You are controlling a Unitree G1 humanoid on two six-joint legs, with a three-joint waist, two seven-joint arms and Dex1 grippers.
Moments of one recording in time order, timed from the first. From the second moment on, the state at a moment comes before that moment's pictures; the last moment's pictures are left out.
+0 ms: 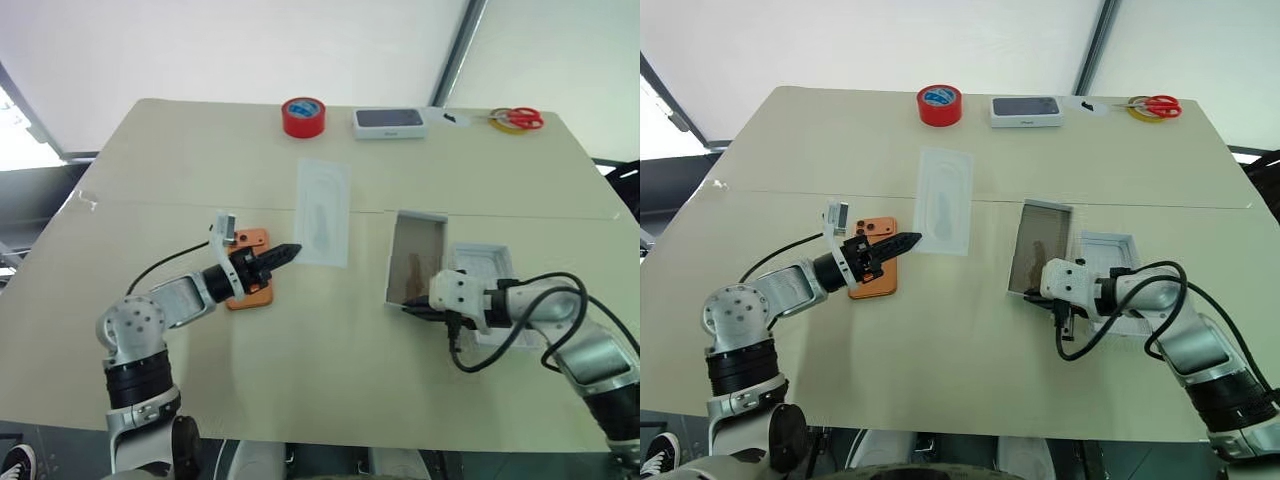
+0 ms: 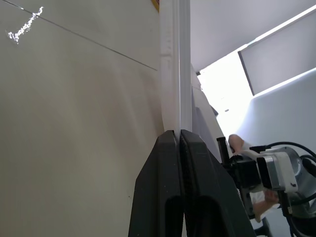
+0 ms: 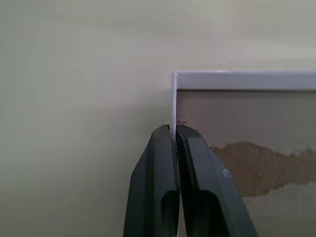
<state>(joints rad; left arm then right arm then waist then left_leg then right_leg) -0.42 0.23 0.41 -0.17 -1.02 1.30 -0.38 -0.21 -0.87 0.16 -0.17 0.11 0.19 1.09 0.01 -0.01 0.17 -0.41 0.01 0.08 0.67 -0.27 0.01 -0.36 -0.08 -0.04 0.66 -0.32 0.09</state>
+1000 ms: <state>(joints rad) -0.32 0.18 0.31 -0.23 -1.21 1.23 -0.20 -0.27 -0.79 0.04 -0.24 0.27 0.36 1.07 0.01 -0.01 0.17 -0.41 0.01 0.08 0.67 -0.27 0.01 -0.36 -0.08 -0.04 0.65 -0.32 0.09</state>
